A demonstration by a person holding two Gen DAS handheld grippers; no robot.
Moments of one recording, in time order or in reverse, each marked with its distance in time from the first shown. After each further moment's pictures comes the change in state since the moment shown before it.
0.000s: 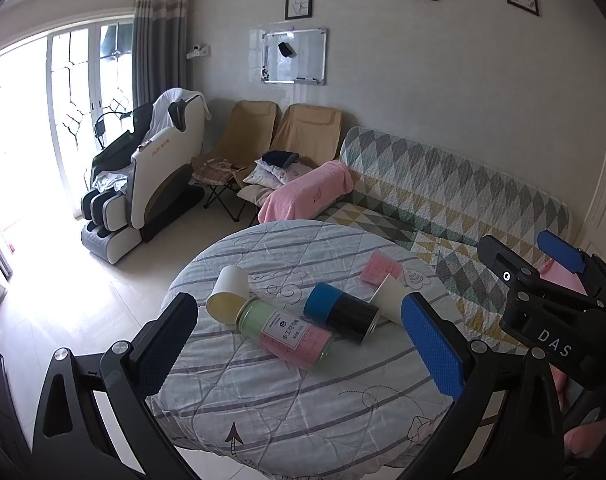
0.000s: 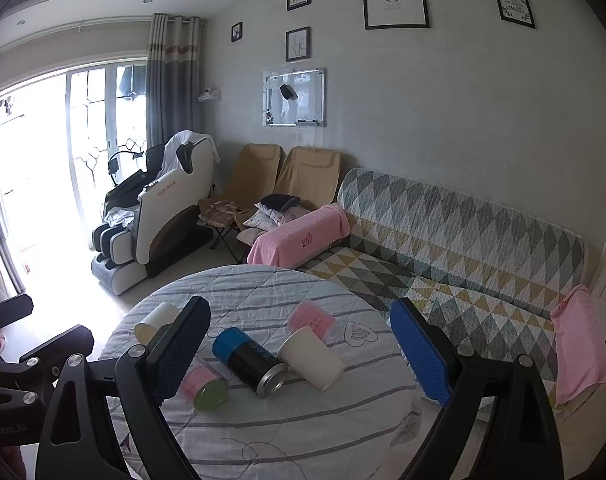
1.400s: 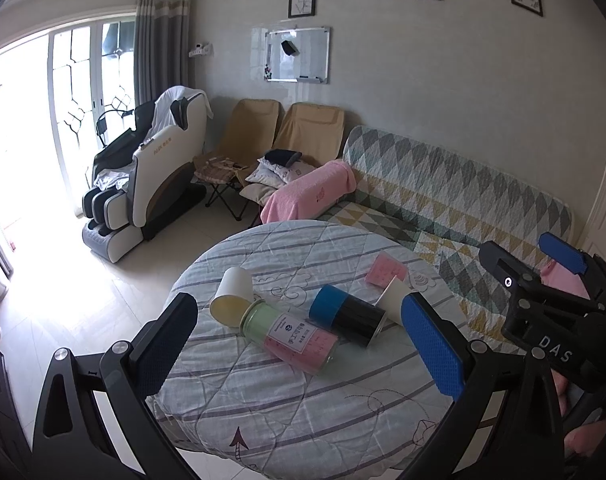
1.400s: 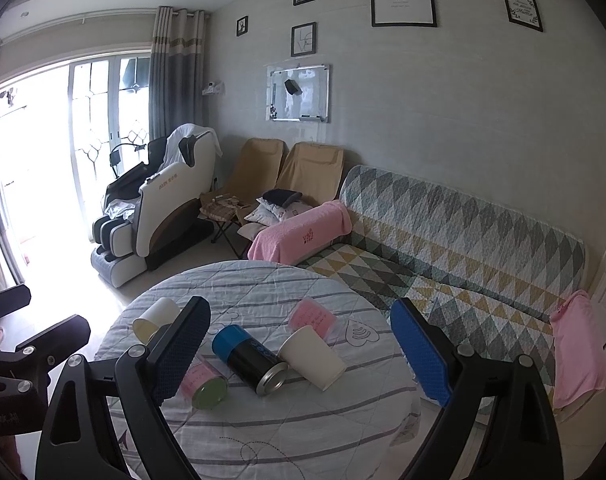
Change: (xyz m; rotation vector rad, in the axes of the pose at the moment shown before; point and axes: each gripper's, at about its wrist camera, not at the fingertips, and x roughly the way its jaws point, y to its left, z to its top) left arm 0.000 0.002 -0.001 0.005 0.004 0.009; right arm 0.006 0.002 -0.003 -0.021 0.015 0.004
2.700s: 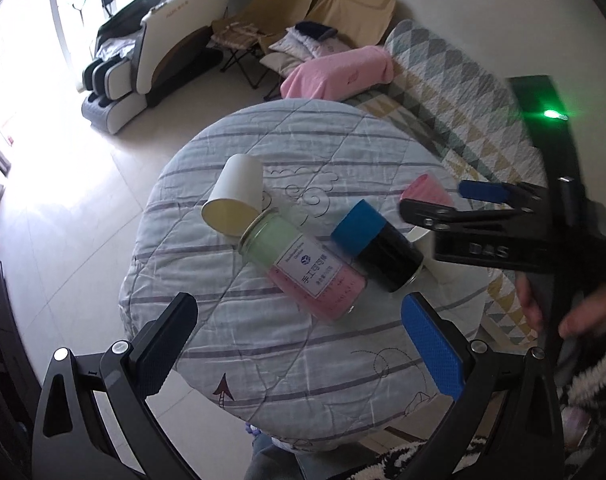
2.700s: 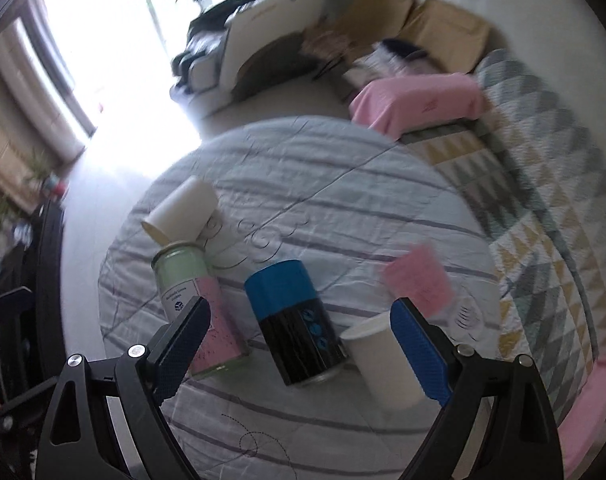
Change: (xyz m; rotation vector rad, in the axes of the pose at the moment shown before) left arm 0.129 0.034 0.007 -0.193 0.519 0.023; right arm 0.221 0.052 0.015 -0.281 0.673 0.383
